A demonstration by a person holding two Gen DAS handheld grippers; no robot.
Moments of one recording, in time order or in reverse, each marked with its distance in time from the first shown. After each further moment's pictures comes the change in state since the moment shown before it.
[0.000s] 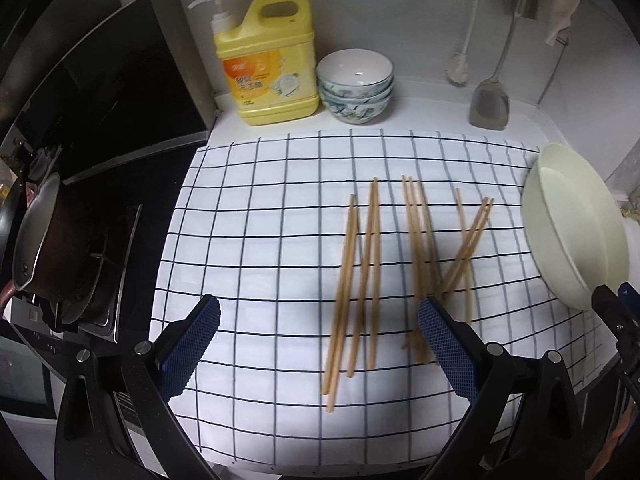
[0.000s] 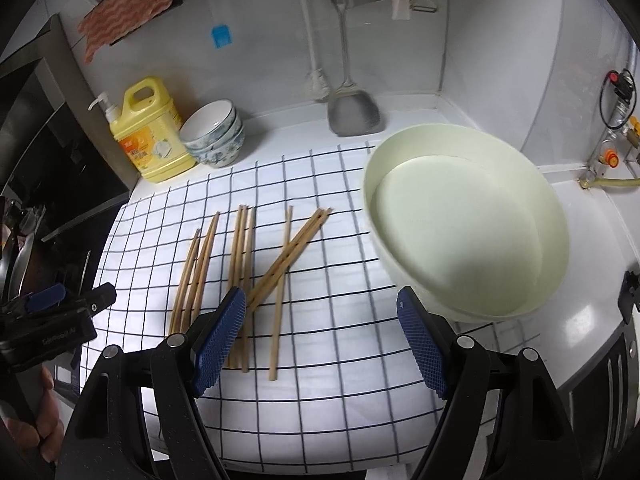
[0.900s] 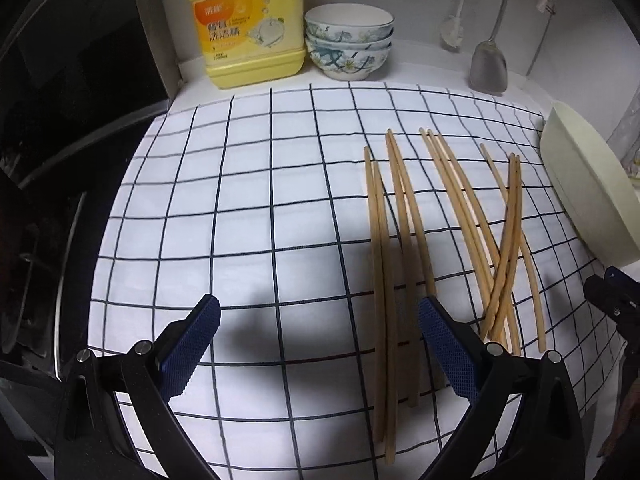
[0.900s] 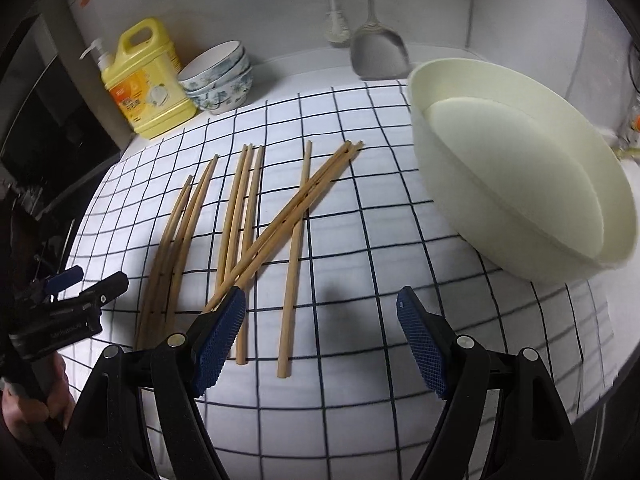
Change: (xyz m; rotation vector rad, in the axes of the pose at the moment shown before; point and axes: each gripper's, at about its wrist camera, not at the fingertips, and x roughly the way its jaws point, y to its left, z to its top) left arm 0.099 0.028 -0.040 0.074 -0.039 -0.116; right arm 0.084 0.020 -0.050 -0.012 0.039 0.027
